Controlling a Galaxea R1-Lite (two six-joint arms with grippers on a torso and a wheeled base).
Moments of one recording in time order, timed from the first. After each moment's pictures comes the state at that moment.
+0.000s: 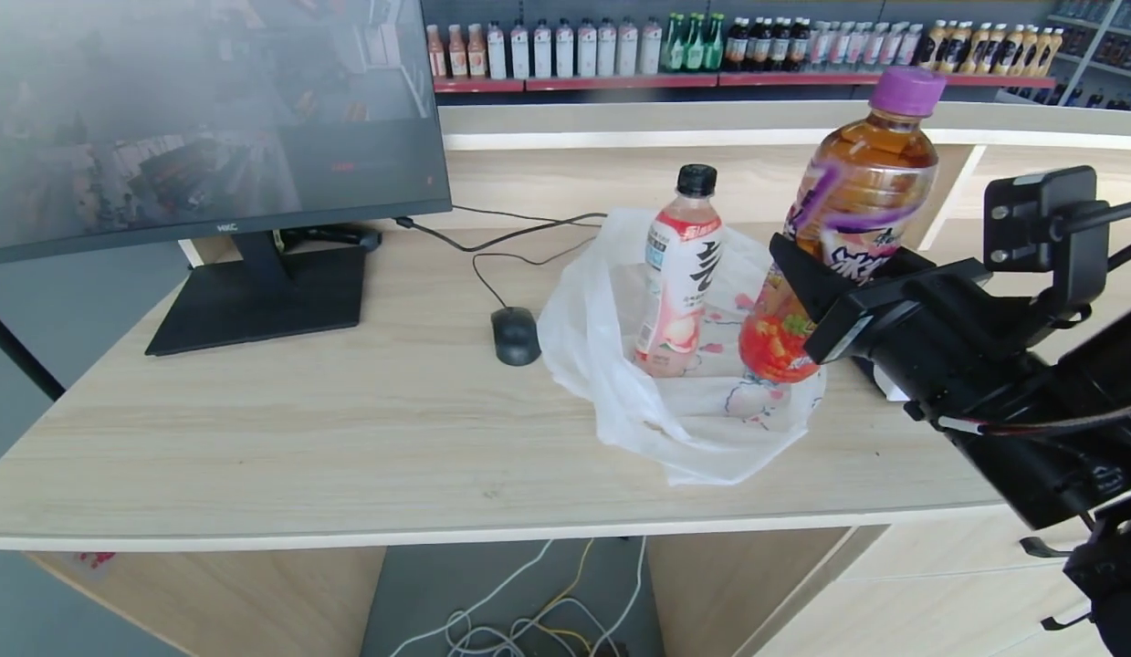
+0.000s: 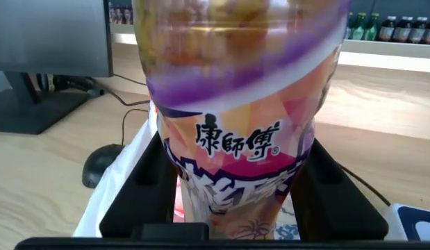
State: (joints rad) left arm 0.00 0.00 0.00 0.00 0.00 0.00; right arm 0.54 1.62 -0.58 -1.44 -0.18 -0.17
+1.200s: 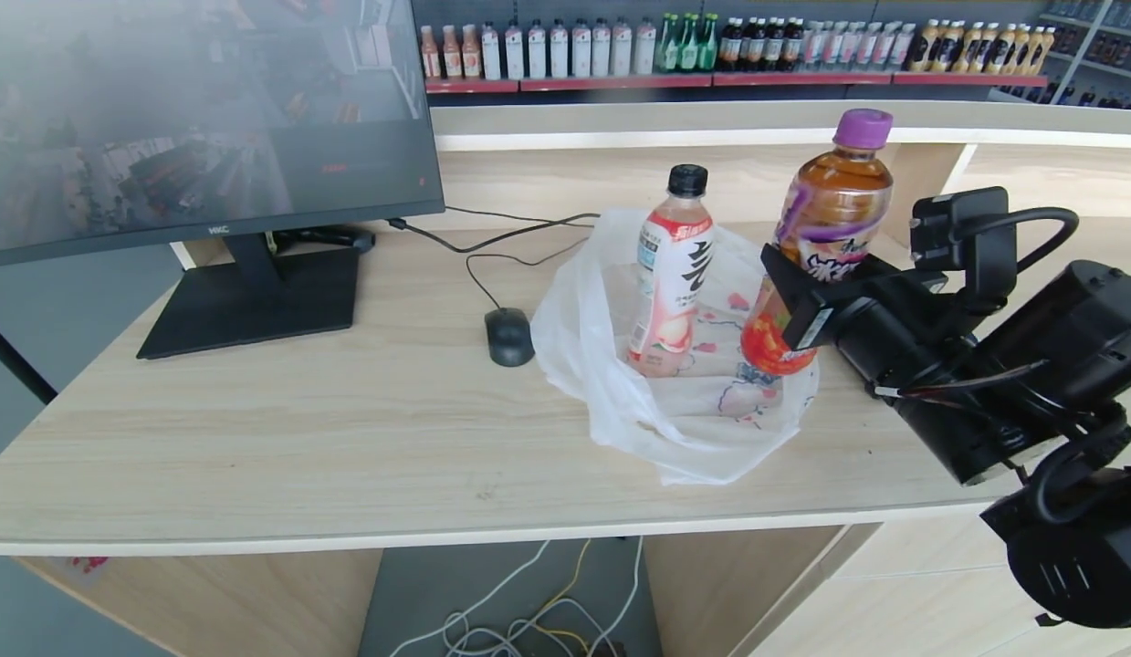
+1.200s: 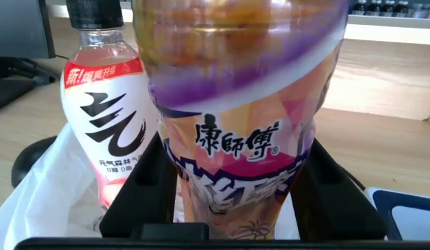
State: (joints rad) left arm 0.00 0.00 0.00 0.00 0.00 0.00; right arm 0.45 1.76 -0.67 -1.46 -0.18 -0.16
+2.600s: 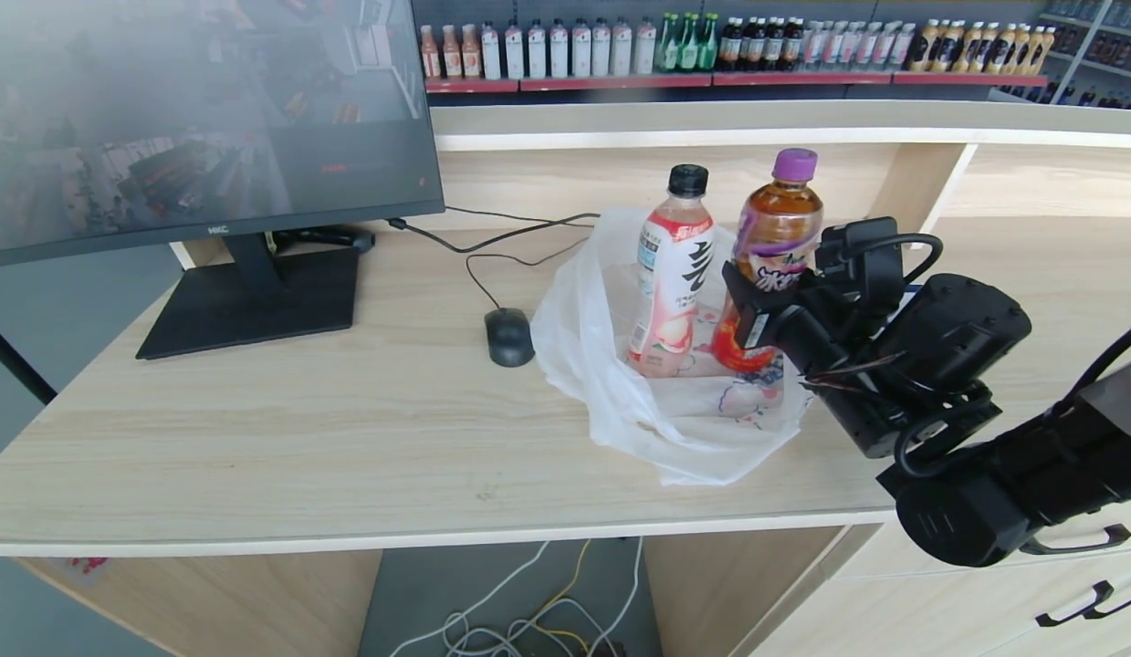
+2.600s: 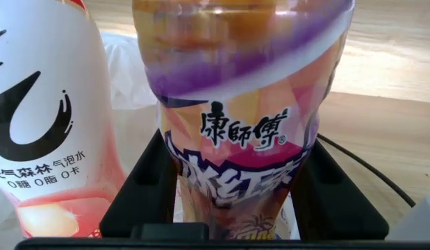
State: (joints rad) left arm 0.00 0.00 0.00 0.00 0.00 0.00; right arm 0.42 1.97 -0.82 -1.47 -0.18 -0.15
